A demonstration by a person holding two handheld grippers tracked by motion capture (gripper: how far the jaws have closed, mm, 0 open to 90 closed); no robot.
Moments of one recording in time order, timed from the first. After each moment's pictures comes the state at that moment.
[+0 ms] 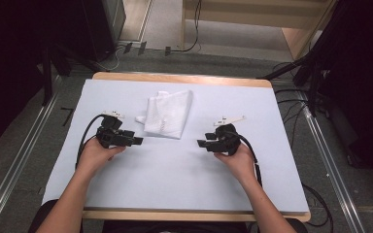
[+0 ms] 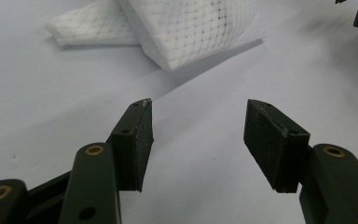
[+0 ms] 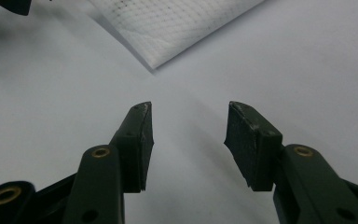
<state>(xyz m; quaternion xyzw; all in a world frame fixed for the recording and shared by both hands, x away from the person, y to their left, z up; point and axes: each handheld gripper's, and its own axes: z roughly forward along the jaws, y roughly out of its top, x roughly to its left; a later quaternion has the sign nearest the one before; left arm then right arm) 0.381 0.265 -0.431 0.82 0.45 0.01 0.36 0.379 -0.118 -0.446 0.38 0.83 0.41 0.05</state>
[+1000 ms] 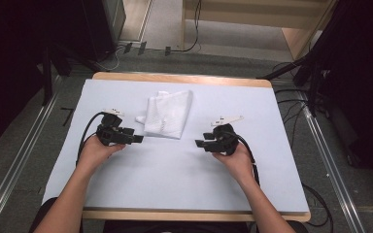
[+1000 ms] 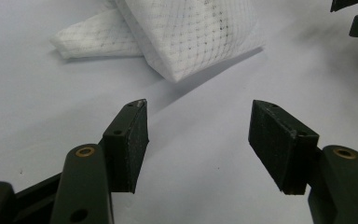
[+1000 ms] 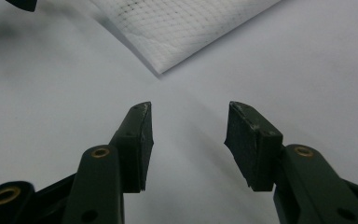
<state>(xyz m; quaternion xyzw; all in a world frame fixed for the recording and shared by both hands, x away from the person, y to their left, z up) 0.388 0.268 -0.431 0.82 0.44 0.01 0.37 0.379 -0.111 -0.445 0.38 0.83 0.41 0.06</state>
